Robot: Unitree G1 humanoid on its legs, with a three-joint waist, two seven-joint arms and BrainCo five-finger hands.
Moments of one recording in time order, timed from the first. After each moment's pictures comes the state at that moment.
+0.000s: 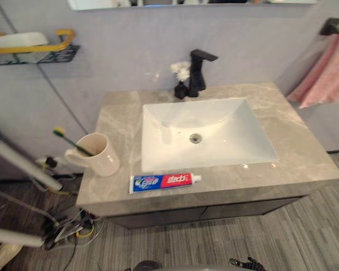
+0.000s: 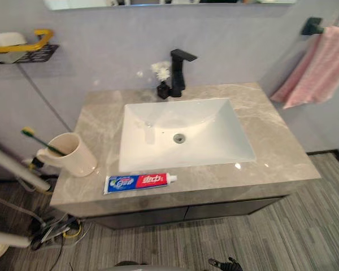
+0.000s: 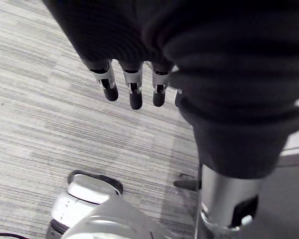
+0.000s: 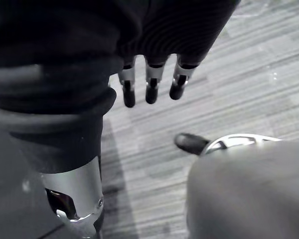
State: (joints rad) left arm 0.21 0.03 0.44 1.09 0.10 -0.07 0.09; right arm 0.04 -0.08 -0.29 1.13 -0.11 0.00 -0.05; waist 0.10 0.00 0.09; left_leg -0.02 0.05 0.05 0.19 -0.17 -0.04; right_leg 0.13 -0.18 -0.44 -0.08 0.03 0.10
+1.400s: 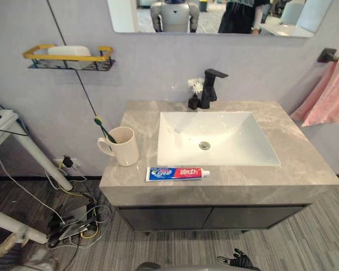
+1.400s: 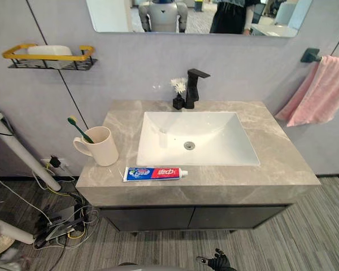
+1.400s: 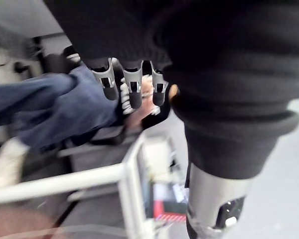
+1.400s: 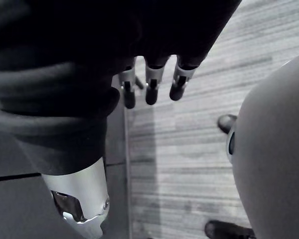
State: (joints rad) left arm 0.24 -0.08 0.99 -0.13 0.10 -0.06 0.49; right arm 0.14 0.01 -0.22 0.99 -0.17 -0.01 -0.05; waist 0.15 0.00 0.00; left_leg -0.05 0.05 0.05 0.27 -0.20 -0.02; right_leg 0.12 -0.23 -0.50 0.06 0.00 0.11
